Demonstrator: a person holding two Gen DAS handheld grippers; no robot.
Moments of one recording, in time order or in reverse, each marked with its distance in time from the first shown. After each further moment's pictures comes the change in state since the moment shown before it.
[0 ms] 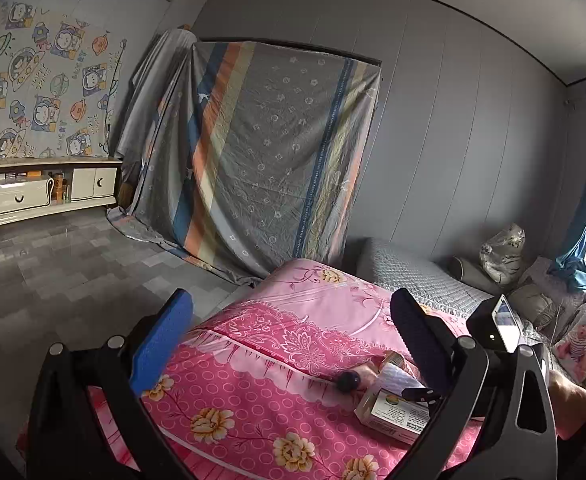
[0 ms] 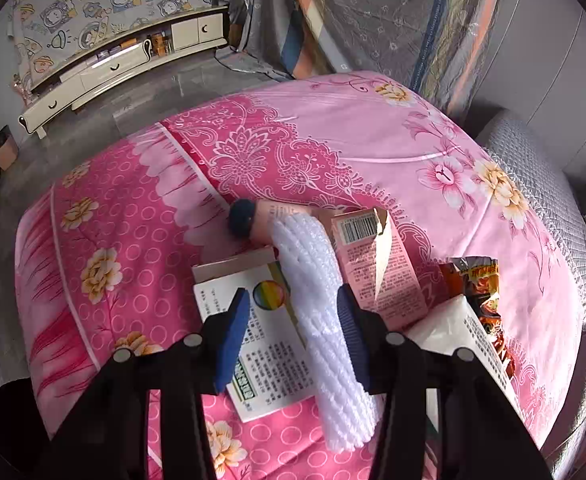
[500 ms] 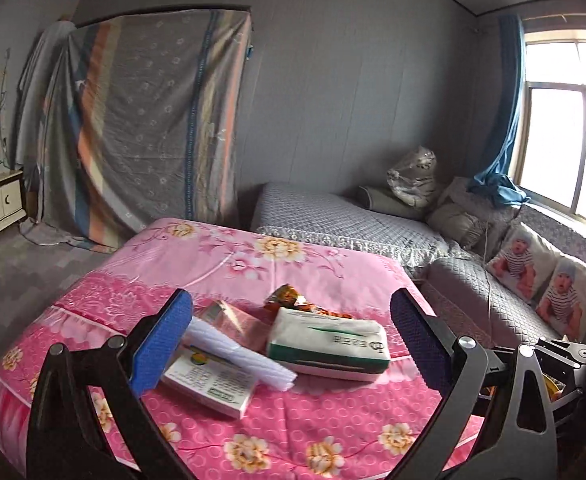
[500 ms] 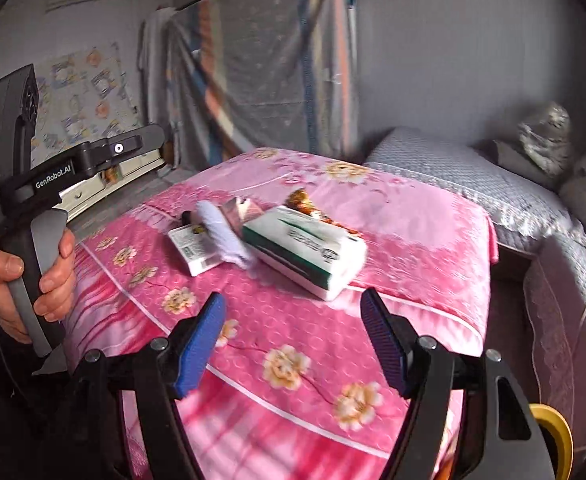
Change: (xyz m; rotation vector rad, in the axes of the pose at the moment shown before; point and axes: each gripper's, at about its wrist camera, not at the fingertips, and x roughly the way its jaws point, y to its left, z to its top) left arm 0.003 -0.187 -0.050 0.187 0.177 -0.274; right arm -0.183 -0.043 -0.204 0.215 -0.388 -0.072
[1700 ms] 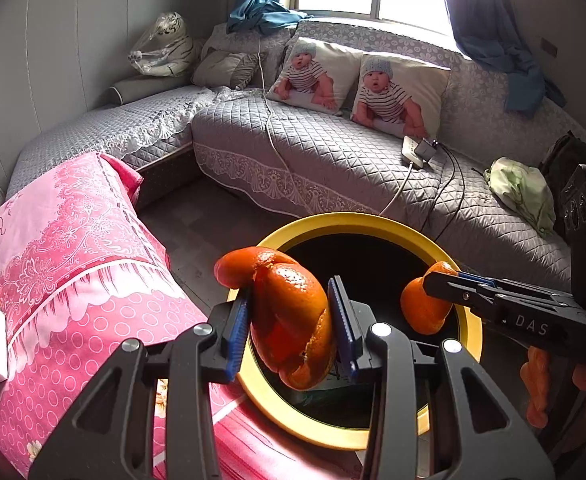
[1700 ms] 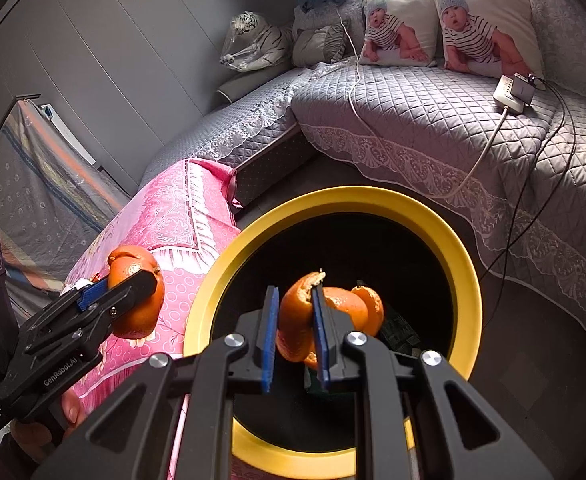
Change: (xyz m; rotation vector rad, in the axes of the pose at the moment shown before) left arm 0.081 -0.382 -0.163 0.554 0.484 -0.681; right arm -0.190 -0.213 -0.299 1.069 -0.116 -0.492
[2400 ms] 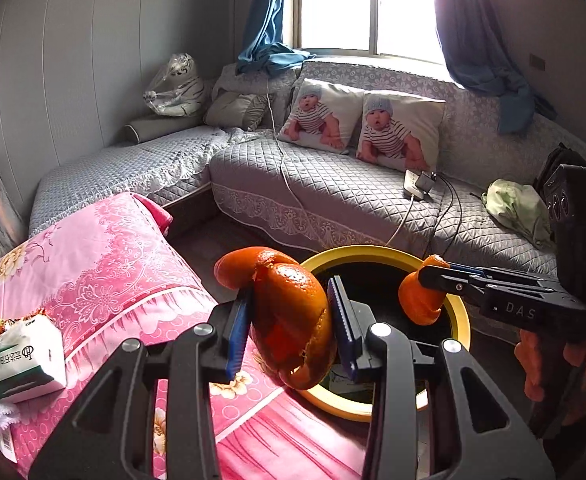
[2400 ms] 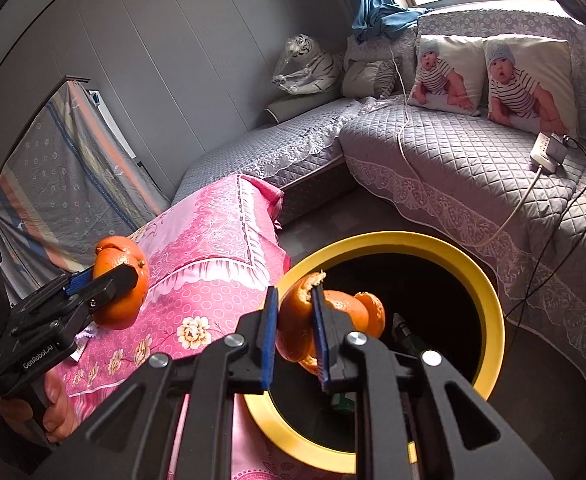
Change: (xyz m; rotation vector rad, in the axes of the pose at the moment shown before) left arm -0.081 0.016 0.001 0.034 -0.128 0.031; right arm -0.031 0.045 0.004 -0.136 -0.089 0.083
